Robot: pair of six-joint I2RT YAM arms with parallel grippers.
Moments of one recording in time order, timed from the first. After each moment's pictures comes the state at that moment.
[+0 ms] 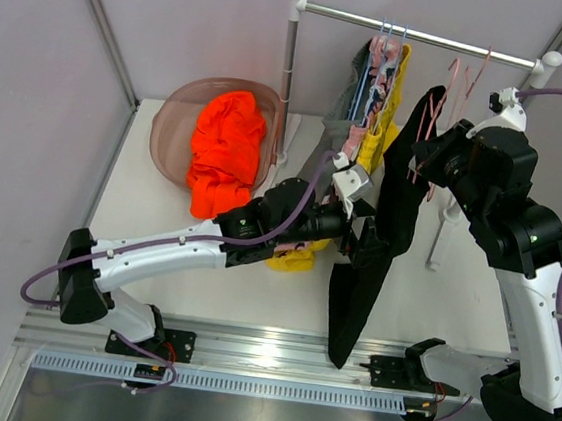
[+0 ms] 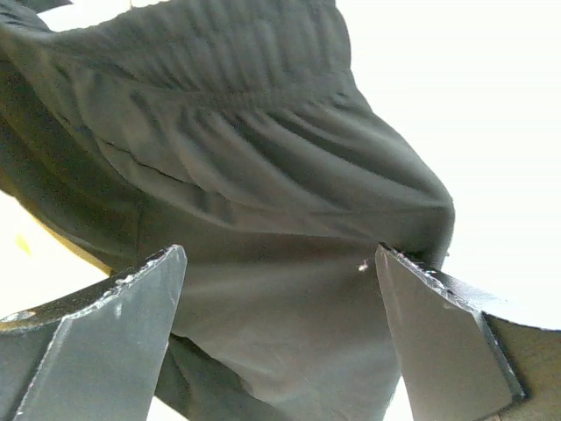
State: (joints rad) left arm -1.14 1.46 1.33 0.07 0.10 -0.23; right arm 0.46 1.15 1.76 -0.86 0.28 0.59
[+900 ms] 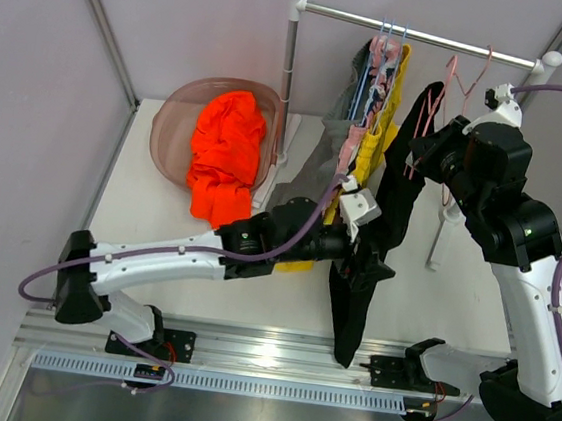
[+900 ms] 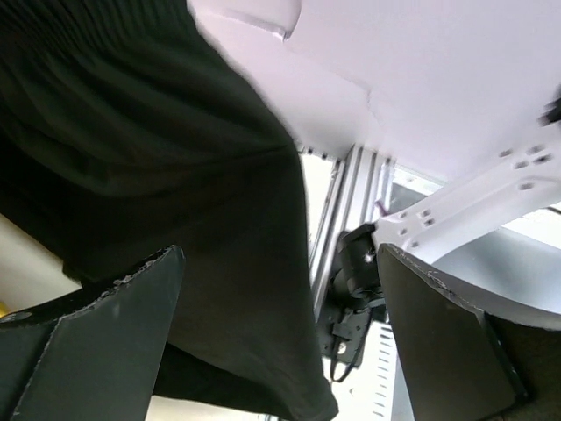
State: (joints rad) left arm -1.24 1.41 1.30 0.00 0.08 -0.24; right arm 0.46 1.17 1.76 -0.84 0.28 0.59
